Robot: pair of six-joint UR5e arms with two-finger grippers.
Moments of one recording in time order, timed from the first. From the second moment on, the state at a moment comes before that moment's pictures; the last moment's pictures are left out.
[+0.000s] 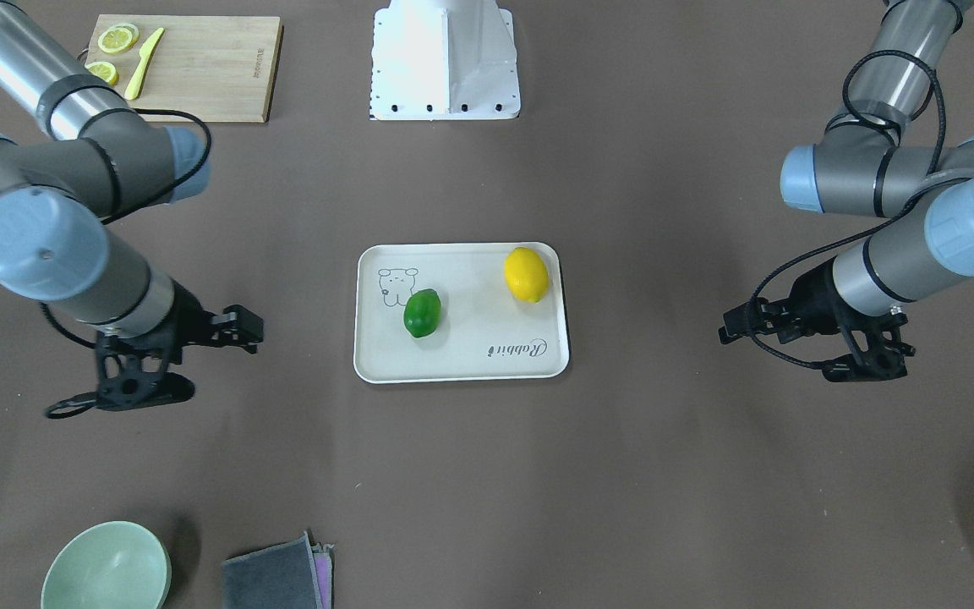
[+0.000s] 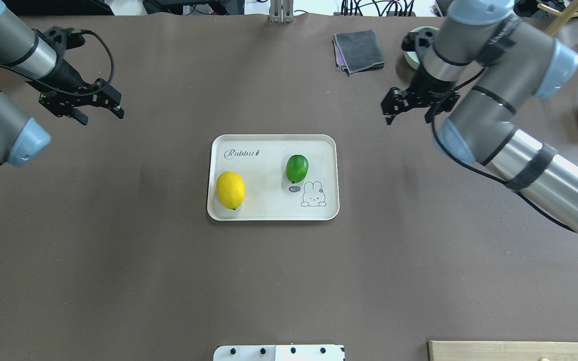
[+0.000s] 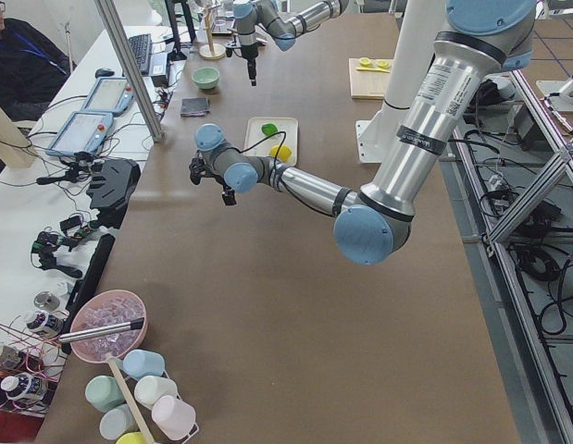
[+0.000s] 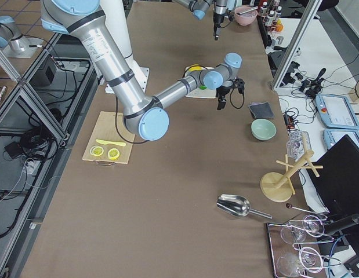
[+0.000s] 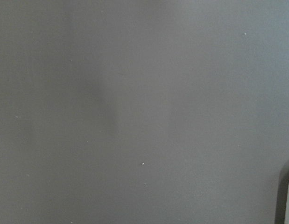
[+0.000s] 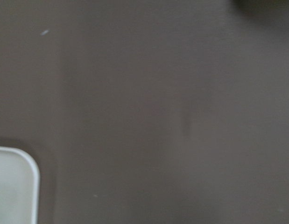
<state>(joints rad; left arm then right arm) -1.05 -1.98 -1.44 -1.93 -2.43 -0.83 0.96 -1.07 1.54 -1.51 2.27 0.66</state>
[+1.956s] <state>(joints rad) -1.59 -1.67 -1.43 -1.55 -2.43 0.06 1.53 -1.77 1.80 -1.66 2.35 -0.14</state>
